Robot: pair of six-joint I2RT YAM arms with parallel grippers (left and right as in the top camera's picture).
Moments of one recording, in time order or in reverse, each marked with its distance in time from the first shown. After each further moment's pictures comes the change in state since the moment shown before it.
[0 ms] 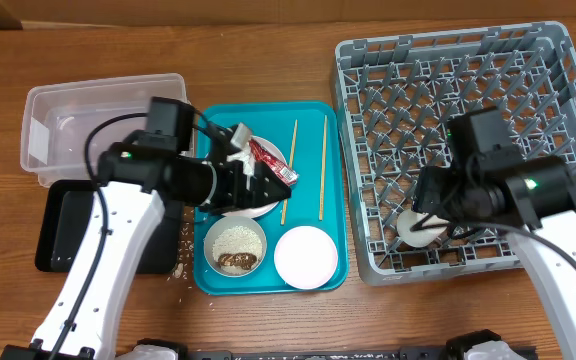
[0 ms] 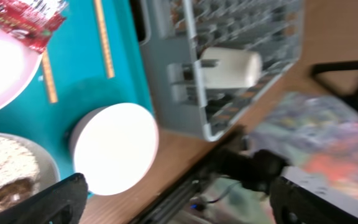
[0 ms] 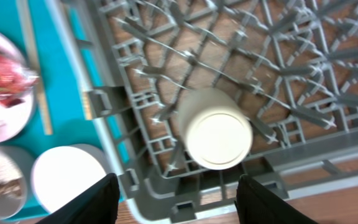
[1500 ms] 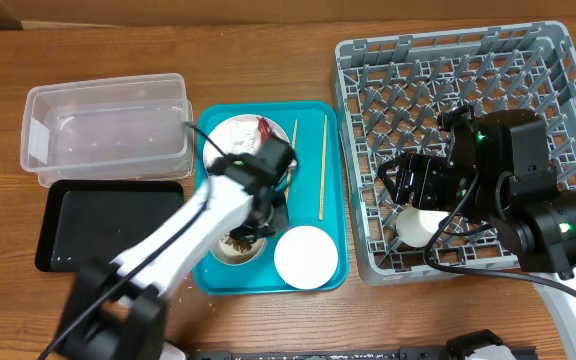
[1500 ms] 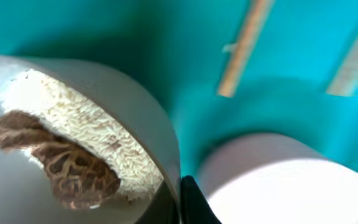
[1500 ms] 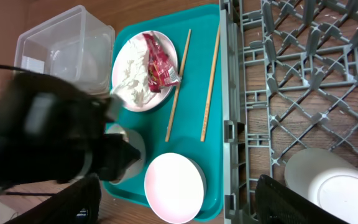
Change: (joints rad) left arm -0.332 0.215 -0.102 0.092 -0.692 -0.485; right arm 0.000 -0.124 0.001 0.230 -0.319 -0.080
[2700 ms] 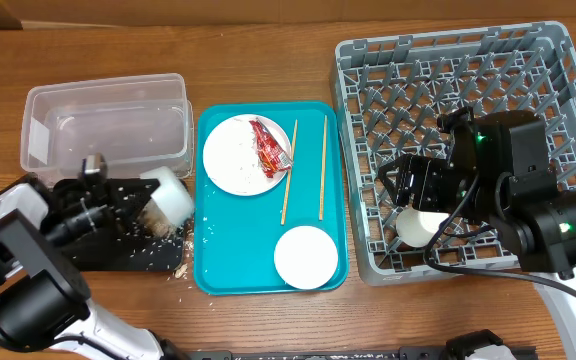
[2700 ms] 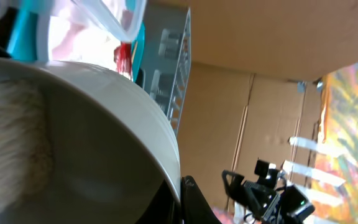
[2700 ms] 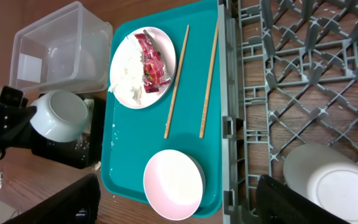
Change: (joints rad) left arm 1.202 0.274 -0.030 -0.415 1.281 1.196; right arm 0.000 0.000 0.000 -0.014 0.000 0.000
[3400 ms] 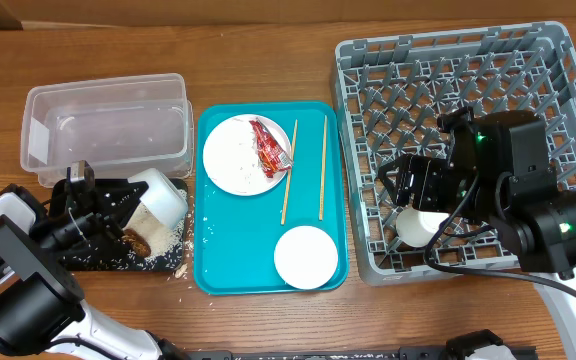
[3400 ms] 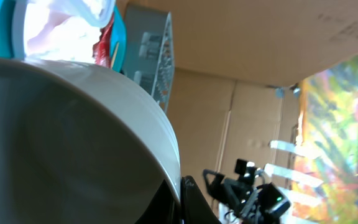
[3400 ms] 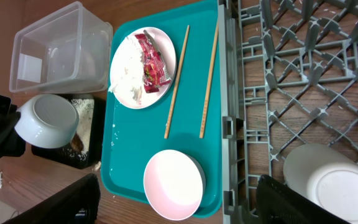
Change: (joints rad) left arm 0.055 0.004 -0.001 -0.280 0.028 0.268; right arm 0.000 0.000 0.000 0.000 0.000 0.000
